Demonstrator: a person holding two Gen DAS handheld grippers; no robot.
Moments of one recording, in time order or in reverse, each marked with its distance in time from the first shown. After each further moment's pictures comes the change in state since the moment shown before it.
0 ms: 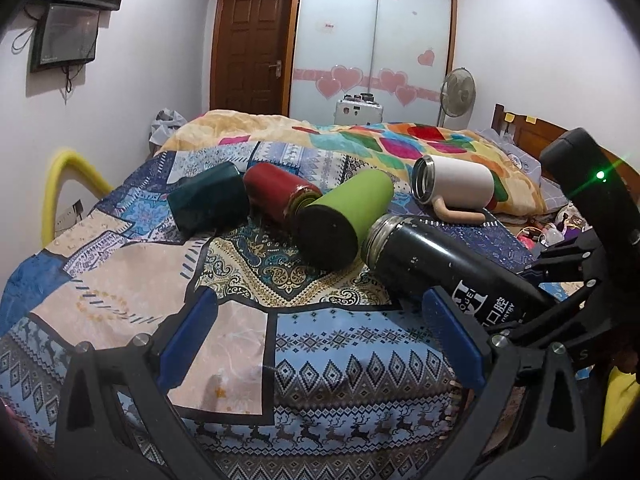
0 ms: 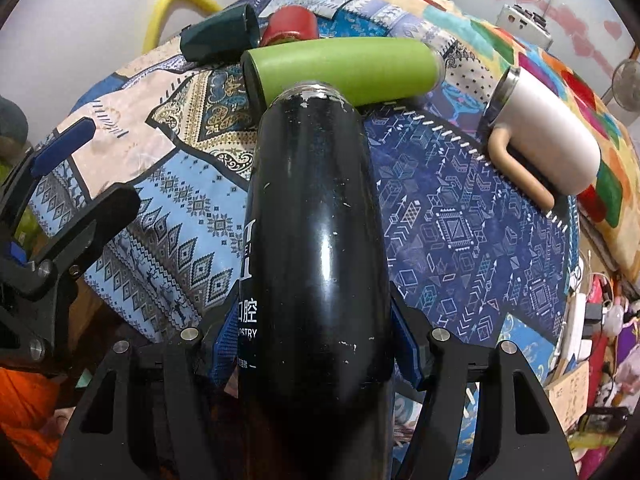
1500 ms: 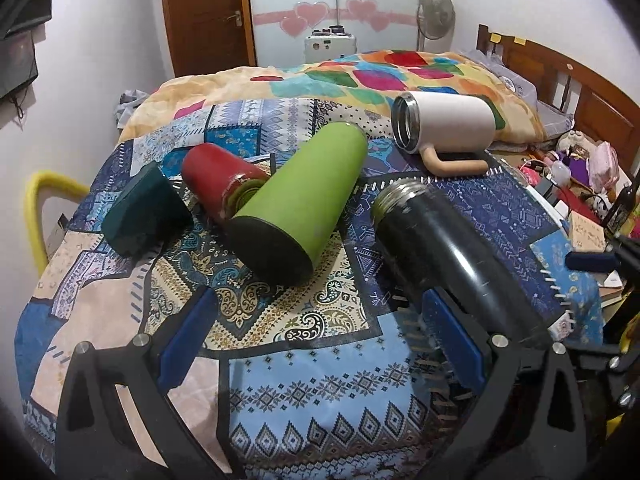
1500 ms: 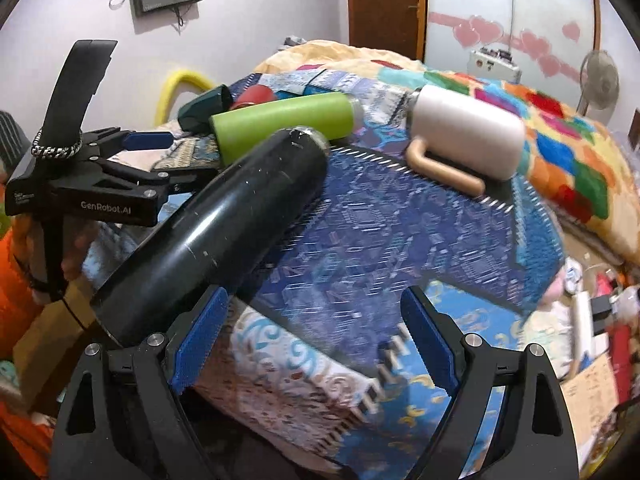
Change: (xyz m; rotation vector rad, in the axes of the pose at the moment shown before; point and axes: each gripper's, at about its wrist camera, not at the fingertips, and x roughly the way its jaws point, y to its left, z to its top) left arm 0.068 -0.044 0.041 0.167 0.259 -0.012; right arm -0.032 -0.064 -0.080 0.096 -0.362 0.069
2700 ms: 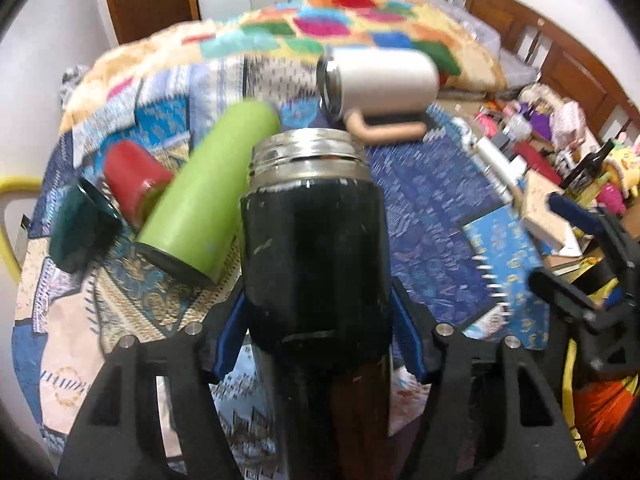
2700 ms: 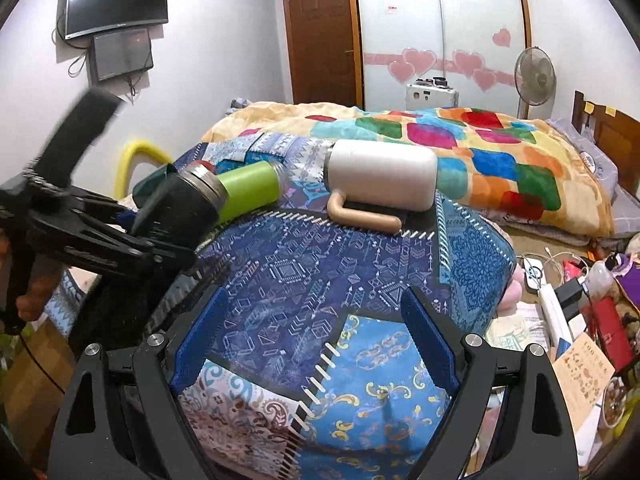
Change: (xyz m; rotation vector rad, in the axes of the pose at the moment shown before) left arm 0.000 -0.047 0.039 0.091 0.230 -0.154; right arm -0.042 -0.036 0.001 0.118 -0.227 -0.147
